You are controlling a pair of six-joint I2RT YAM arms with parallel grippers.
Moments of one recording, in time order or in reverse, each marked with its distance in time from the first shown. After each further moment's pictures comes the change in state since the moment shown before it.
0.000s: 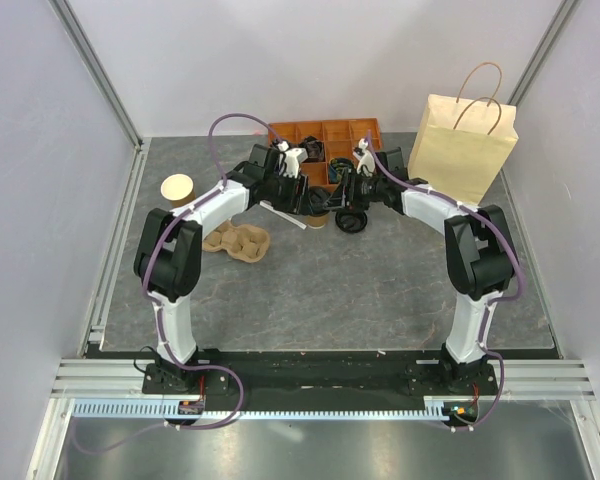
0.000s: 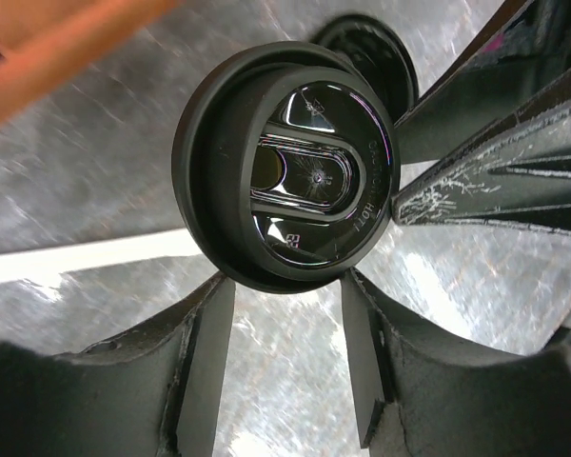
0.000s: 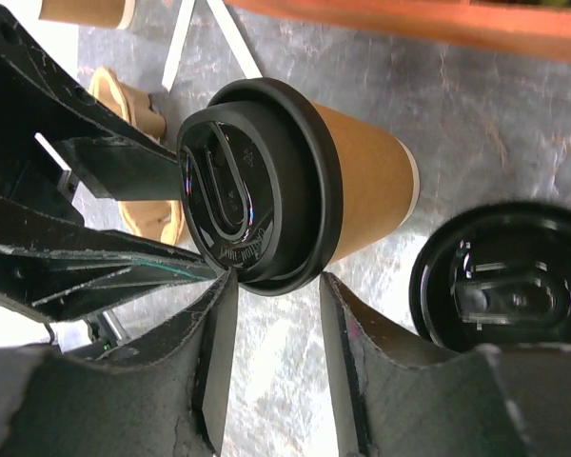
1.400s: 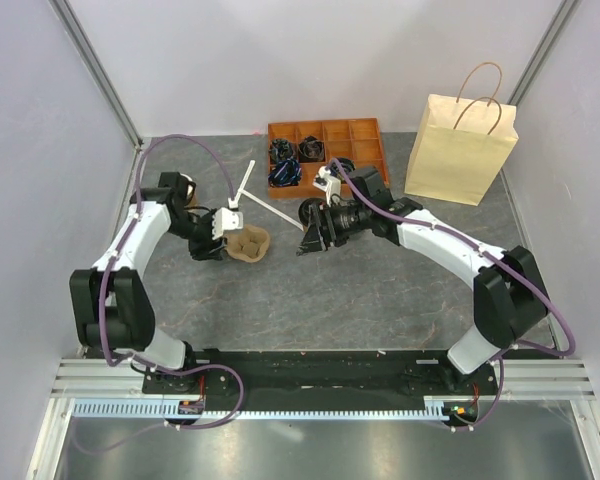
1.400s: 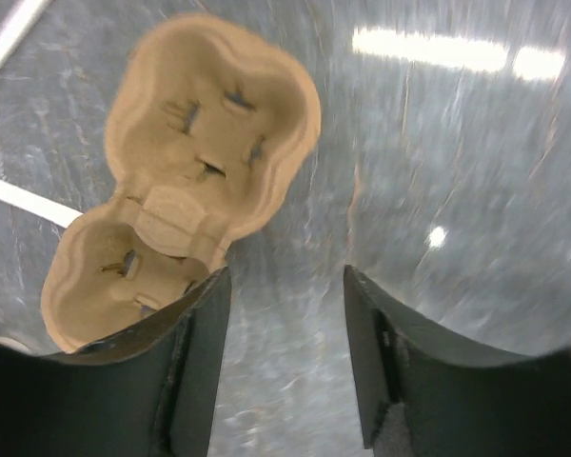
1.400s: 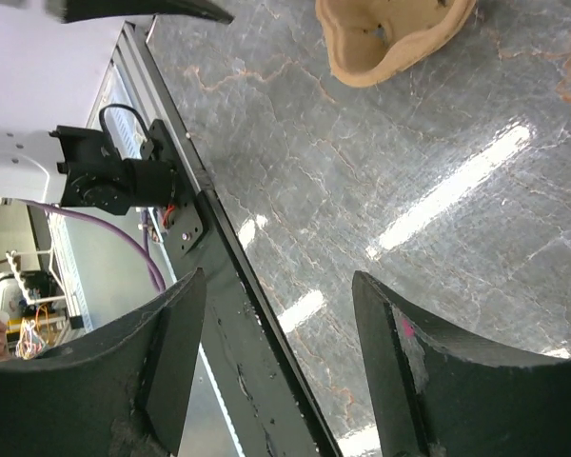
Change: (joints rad) left arm 0.429 -0.459 -0.299 -0.716 0.153 1.555; right arm 0.259 -0.325 -0.138 -0.178 -0.125 -0.143
